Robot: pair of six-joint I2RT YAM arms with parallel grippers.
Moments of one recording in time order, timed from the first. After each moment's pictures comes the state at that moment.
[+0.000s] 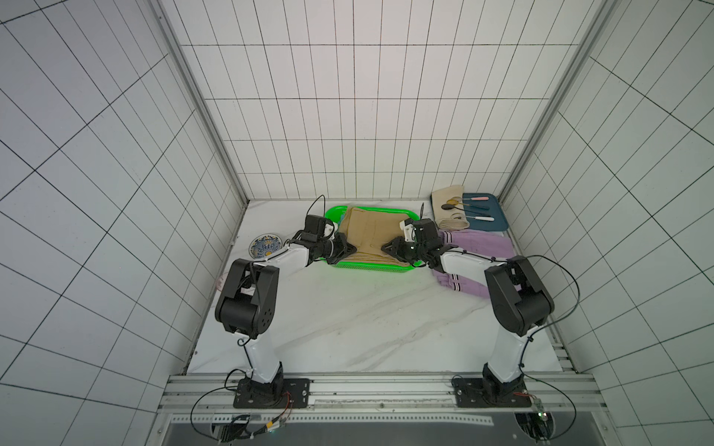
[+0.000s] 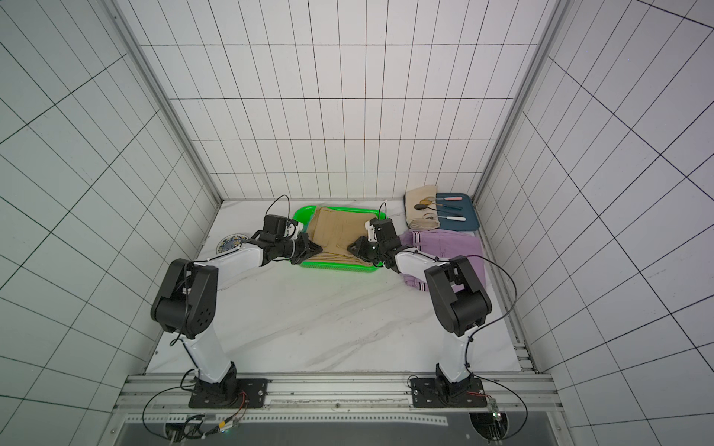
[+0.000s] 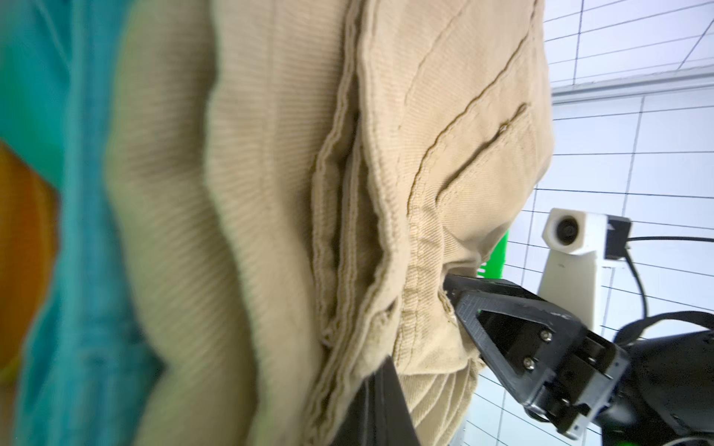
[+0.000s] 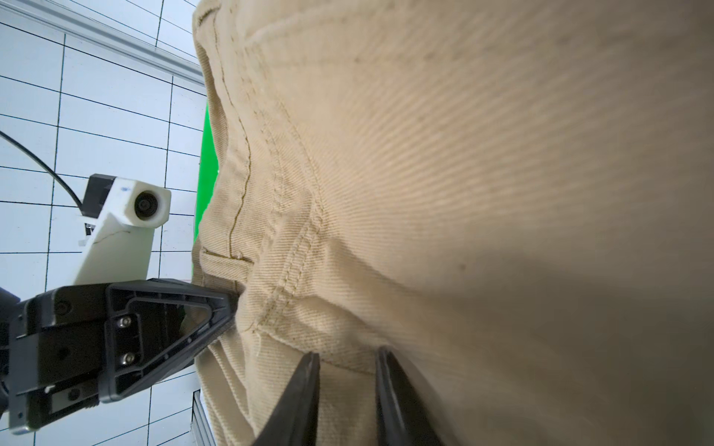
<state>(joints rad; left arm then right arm) -0.24 1.82 1.11 -0.07 0.69 -0.87 0.54 1.88 1.14 0.06 -0.46 0.76</state>
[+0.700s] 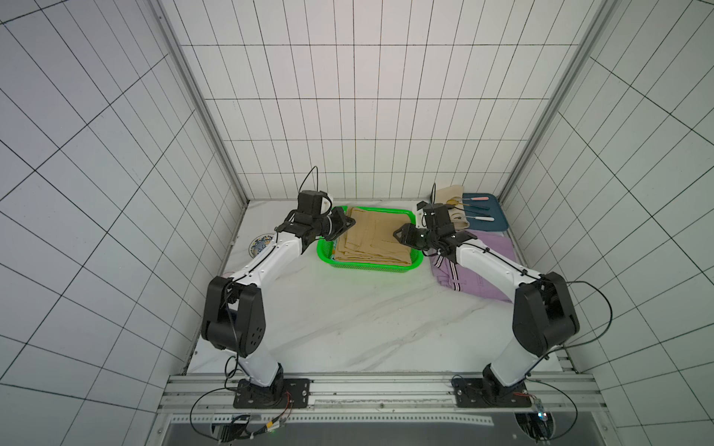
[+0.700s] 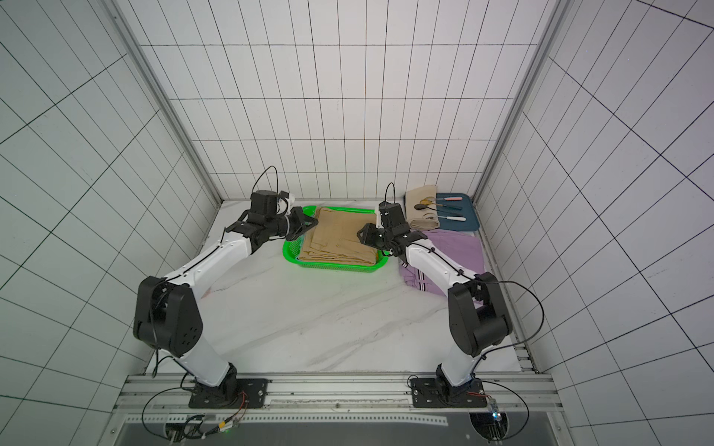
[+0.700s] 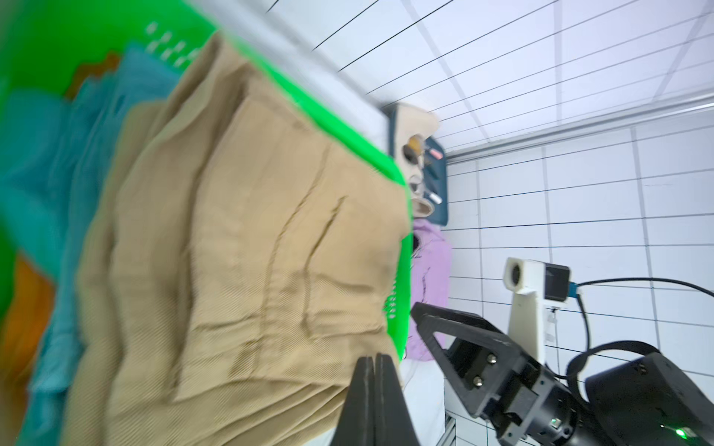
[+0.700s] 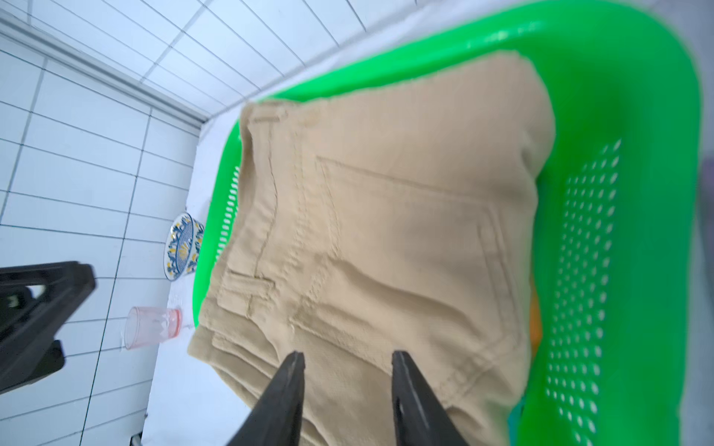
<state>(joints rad) -0.30 1.72 1.47 -0.25 0.55 -0.86 0.50 1.71 1.31 -0.24 -0.26 0.59</state>
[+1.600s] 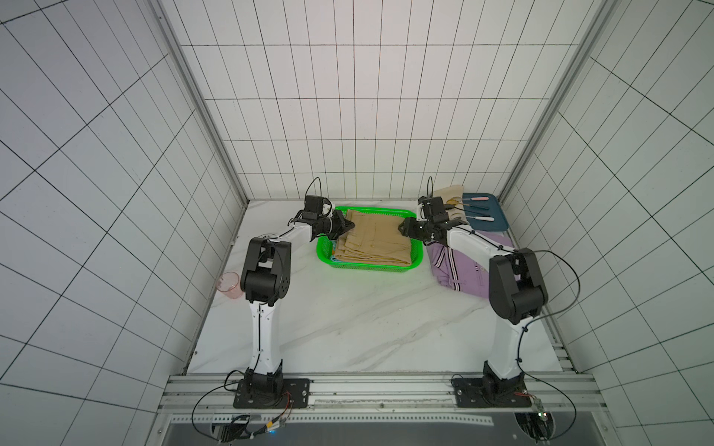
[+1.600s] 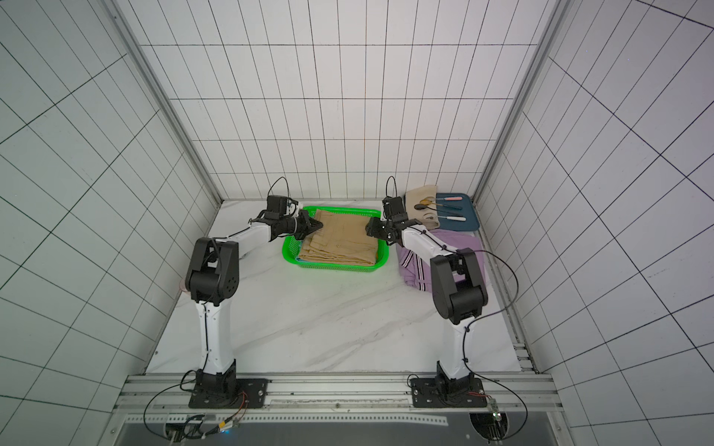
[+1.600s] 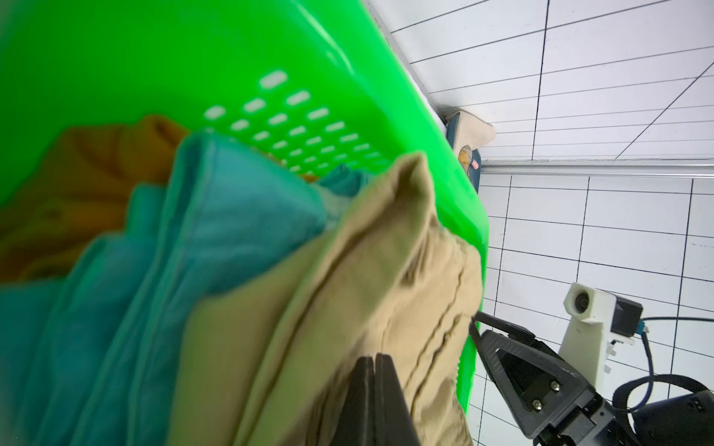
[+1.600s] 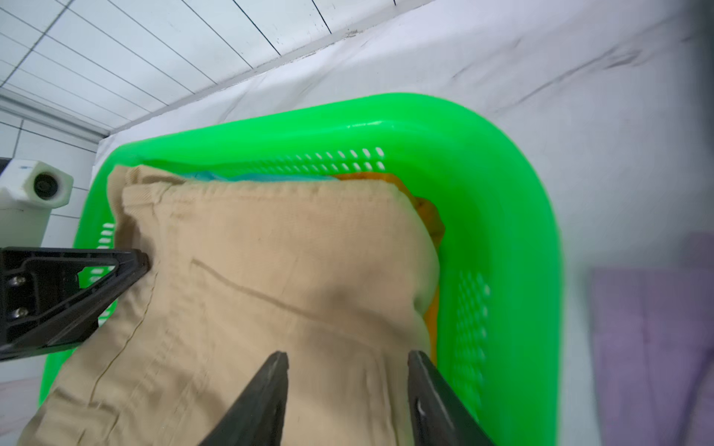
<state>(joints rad) -0.18 2.08 1.49 -0.10 0.72 -0.92 0.42 1.85 1.38 -0.26 -0.20 0.49</state>
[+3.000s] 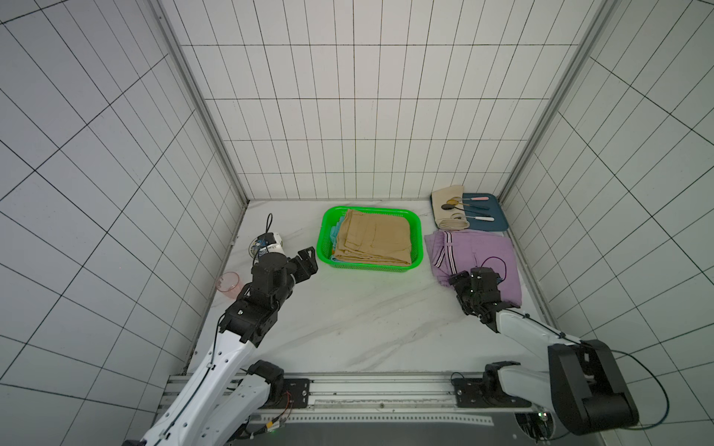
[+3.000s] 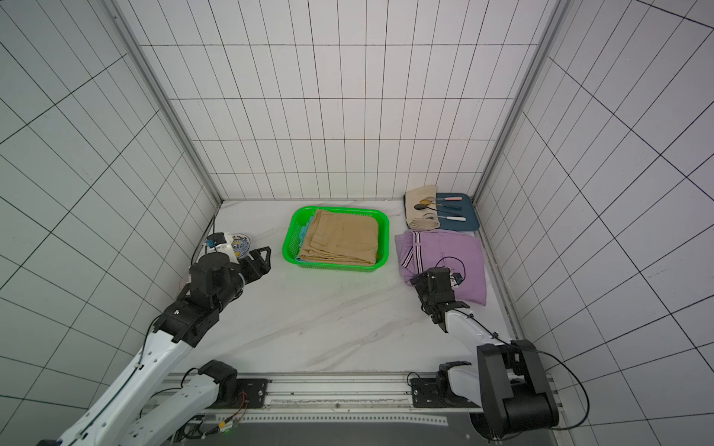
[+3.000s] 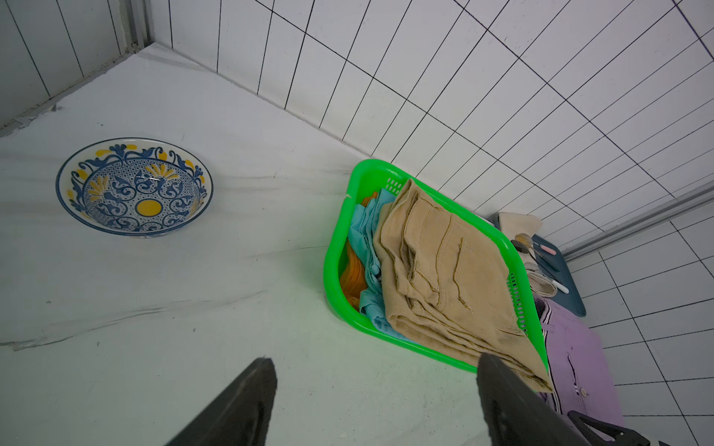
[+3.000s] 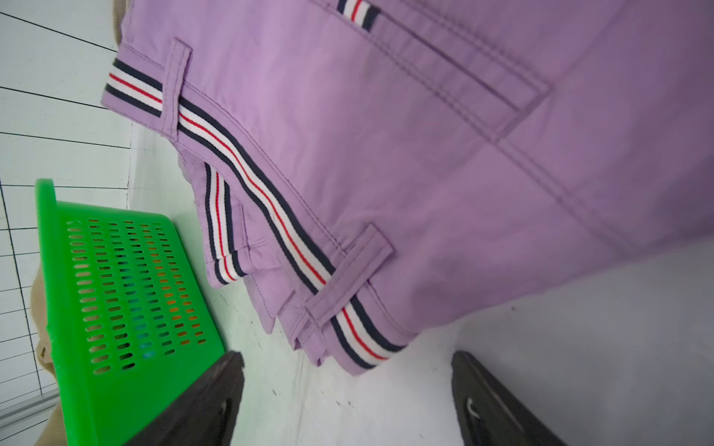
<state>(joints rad) -0.36 0.78 0.78 -0.42 -0.16 -0.66 0.23 1.24 0.40 0.06 0.01 1.17</state>
